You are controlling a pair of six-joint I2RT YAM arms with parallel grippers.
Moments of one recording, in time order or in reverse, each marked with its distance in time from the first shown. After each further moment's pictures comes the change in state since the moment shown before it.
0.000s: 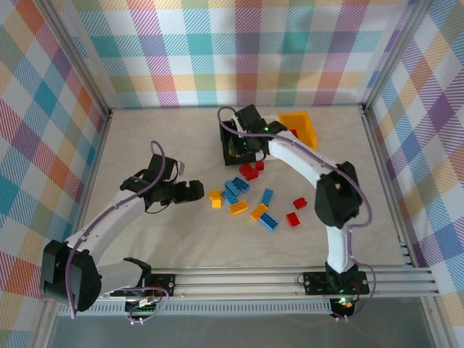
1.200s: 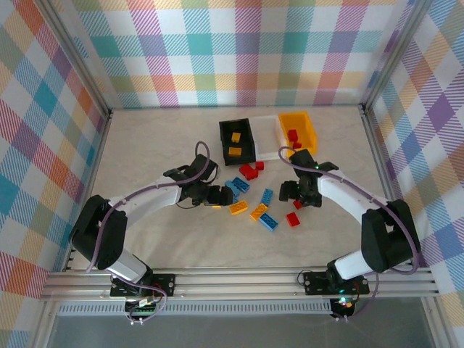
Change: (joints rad) left arm -0.271 0.338 0.138 0.120 -0.019 -0.052; right arm -0.227 -0.578 -0.890 -0.105 0.015 0.319
